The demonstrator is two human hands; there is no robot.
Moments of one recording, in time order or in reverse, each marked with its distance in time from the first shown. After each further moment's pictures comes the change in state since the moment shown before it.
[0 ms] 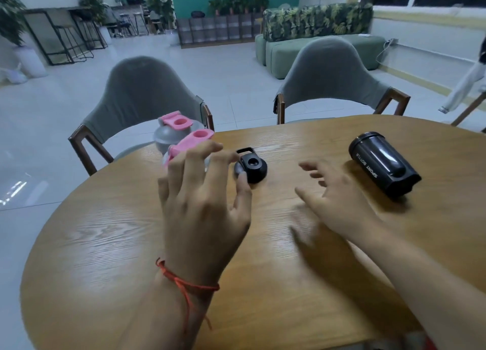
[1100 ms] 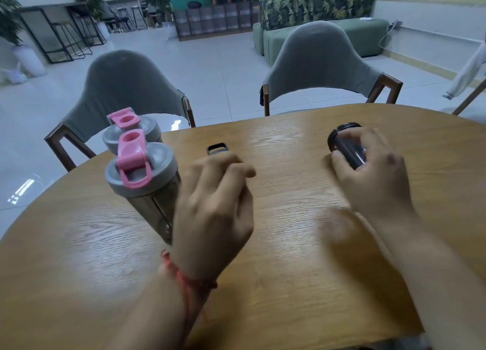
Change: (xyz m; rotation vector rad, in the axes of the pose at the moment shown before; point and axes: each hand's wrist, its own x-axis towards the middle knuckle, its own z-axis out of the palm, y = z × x) left_hand -0.011 0.052 0.061 -0.019 -0.100 0.130; right_hand 0.008 0.053 -0.077 -0.161 0.420 0.009
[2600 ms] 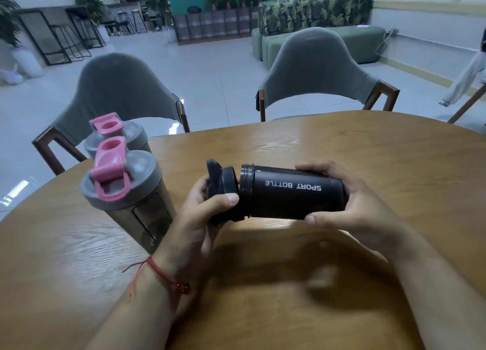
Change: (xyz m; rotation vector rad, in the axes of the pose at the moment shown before) left_hand -0.005 -0.032 0.041 -1.449 -0.377 -0.991; right_hand -0.007 0.021 -0.007 0.747 -0.712 0.106
